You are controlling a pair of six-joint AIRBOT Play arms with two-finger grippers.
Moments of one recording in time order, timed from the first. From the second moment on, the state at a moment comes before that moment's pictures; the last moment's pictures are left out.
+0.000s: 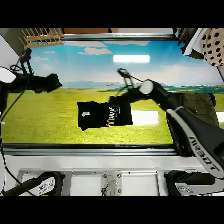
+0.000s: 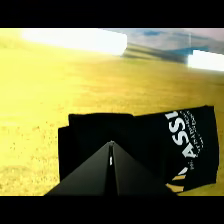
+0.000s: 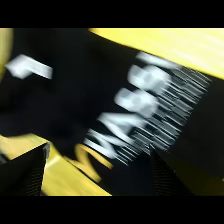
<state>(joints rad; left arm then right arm) 0.11 -1.26 1.25 1.04 -1.11 -1.47 0.35 -1.52 1.27 -0.92 0.95 1.30</state>
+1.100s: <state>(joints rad) -0.10 -1.17 1.04 1.05 -1.02 -1.45 0.25 -1.72 1.17 -0.53 0.92 1.13</state>
